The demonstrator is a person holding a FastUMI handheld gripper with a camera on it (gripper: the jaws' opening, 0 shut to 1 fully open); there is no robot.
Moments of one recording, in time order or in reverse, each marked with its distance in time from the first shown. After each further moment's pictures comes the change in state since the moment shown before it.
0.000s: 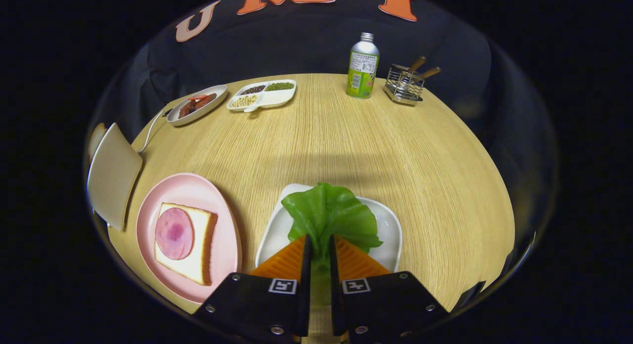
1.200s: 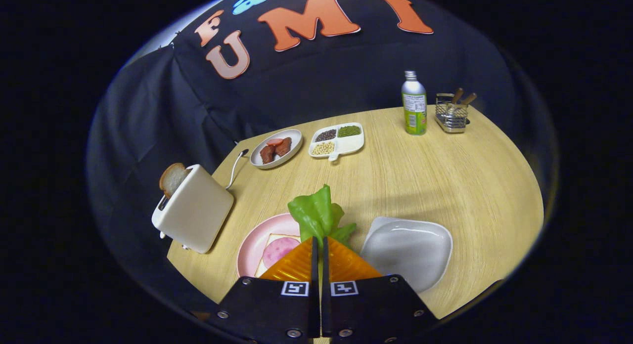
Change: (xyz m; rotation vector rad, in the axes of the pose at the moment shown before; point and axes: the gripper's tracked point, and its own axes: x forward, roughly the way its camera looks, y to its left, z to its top) arm -0.084 0.102 0.047 0.044 -0.155 0.405
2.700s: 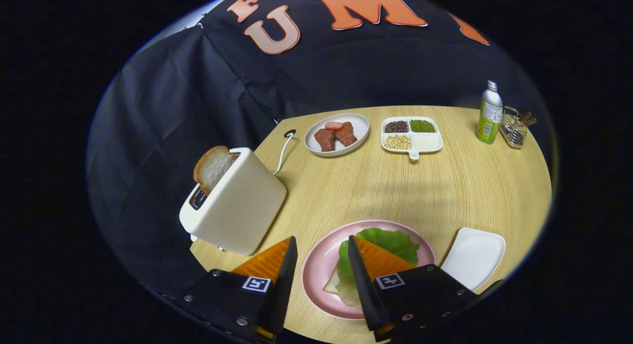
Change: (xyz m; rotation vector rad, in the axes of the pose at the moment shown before) arm 0.031 0.132 0.025 -0.089 0.094 0.148
